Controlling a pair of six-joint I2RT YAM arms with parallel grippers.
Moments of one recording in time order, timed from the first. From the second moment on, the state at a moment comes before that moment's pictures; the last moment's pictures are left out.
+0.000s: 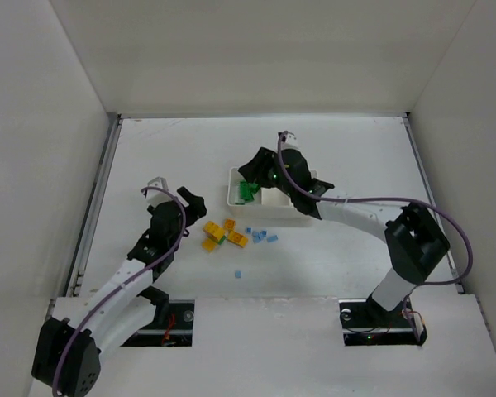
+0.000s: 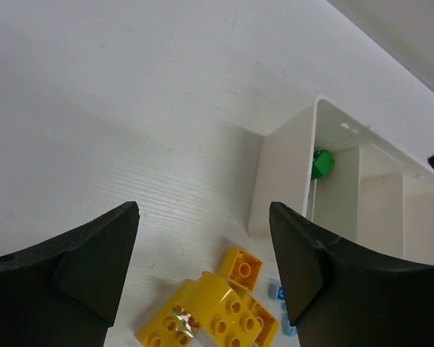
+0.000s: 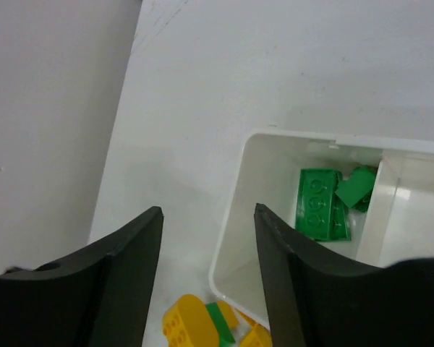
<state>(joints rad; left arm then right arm) -0.44 0.81 0.36 0.06 -0.38 -0.72 0.73 1.69 1.14 0.24 0.12 0.81</state>
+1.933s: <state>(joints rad) -0.26 0.82 0.35 -0.04 -0.23 -0.81 1.15 1.99 1.31 -0.03 0.17 0.30</state>
